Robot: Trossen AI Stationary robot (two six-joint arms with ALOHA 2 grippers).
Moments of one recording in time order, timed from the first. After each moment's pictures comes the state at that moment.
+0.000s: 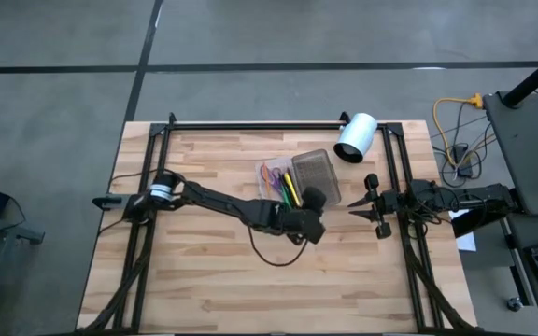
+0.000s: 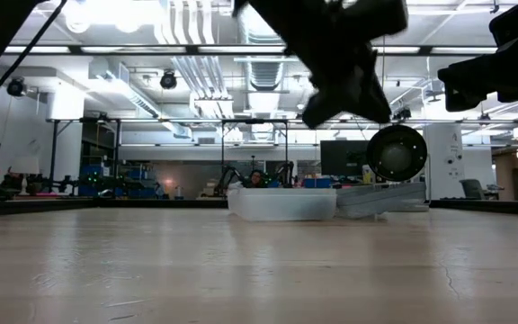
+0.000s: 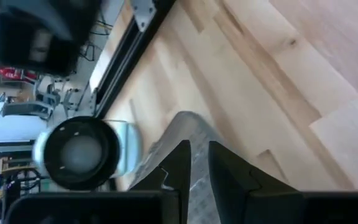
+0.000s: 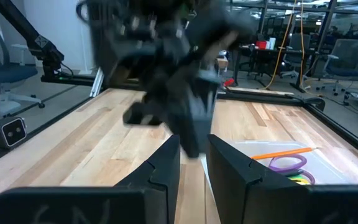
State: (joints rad) left arm -0.18 2.15 1.78 -0.29 -0.51 0.79; right arm 0.09 0.04 0.01 0.01 -0.05 -0.03
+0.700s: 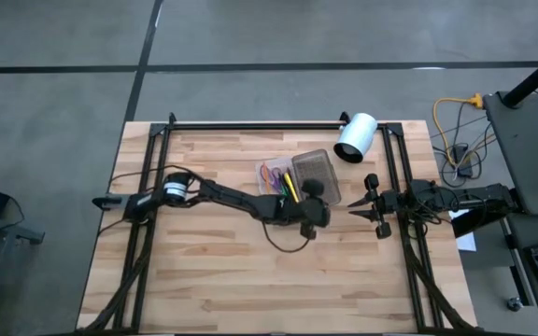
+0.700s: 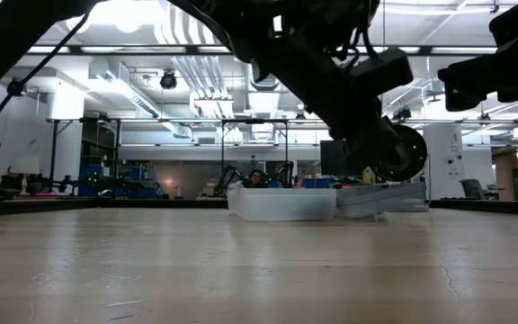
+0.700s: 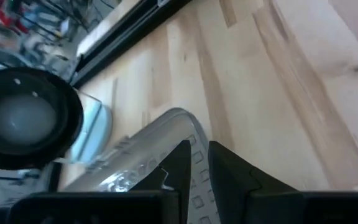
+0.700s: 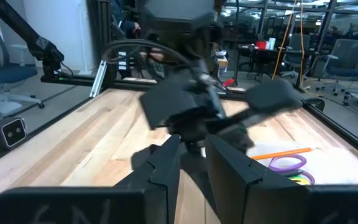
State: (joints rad) left arm -0.09 2.27 1.73 -0.03 -0.43 0.52; right arm 0.09 0.04 0.01 0.01 -0.05 -0.03
